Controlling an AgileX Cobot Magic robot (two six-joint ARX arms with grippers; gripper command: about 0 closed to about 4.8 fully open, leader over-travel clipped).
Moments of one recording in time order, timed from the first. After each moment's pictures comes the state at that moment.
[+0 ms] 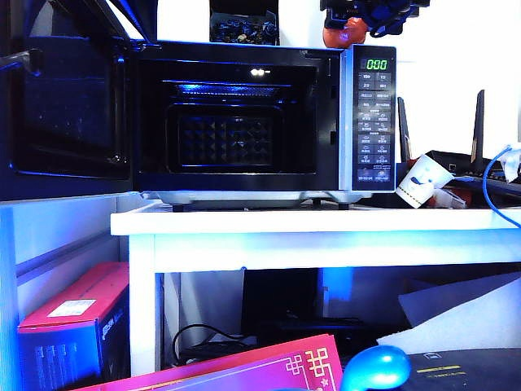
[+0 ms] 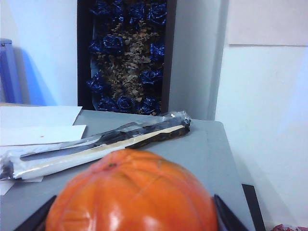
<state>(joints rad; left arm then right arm) -0.46 1.81 2.16 -1.28 -0.09 0.21 0.21 2.00 1.93 0.25 -0.10 -0.01</state>
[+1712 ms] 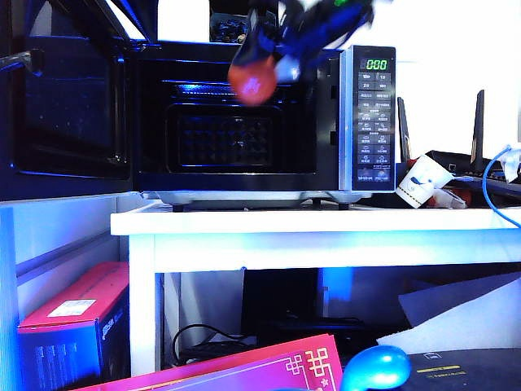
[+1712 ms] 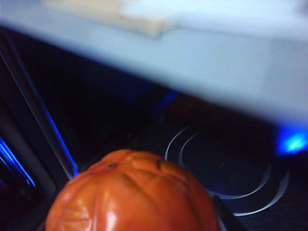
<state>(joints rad) -0.46 1.80 2.16 -1.27 -0.09 0.21 0.40 2.06 1.93 -0.08 -0.44 -0.03</state>
